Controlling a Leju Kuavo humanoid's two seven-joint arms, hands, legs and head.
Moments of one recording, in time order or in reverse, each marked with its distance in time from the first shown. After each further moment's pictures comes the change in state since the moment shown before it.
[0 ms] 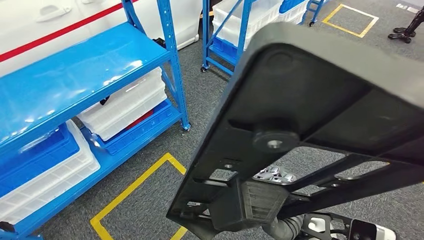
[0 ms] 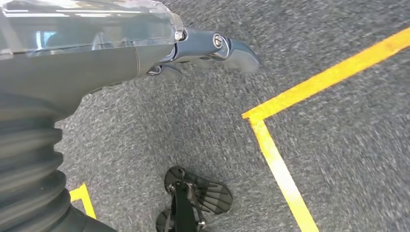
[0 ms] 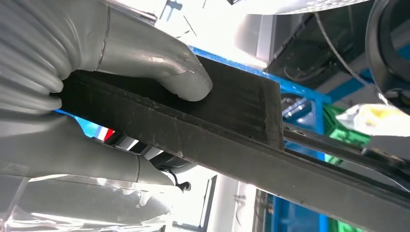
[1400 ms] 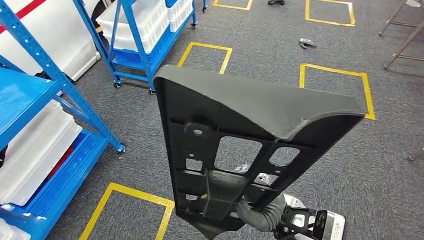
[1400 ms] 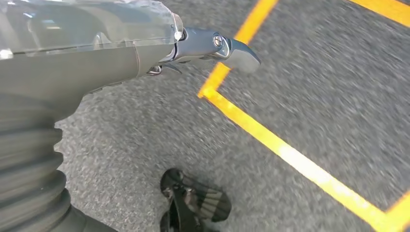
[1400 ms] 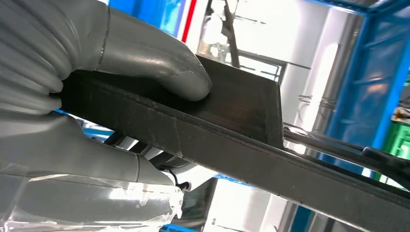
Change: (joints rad) left arm 0.012 0.012 -0.020 0.003 0.023 -0.008 -0.011; right arm -0.018 -0.021 0.057 0.147 0.095 -0.073 0.005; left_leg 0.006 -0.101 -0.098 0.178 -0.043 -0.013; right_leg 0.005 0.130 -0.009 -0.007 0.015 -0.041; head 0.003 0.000
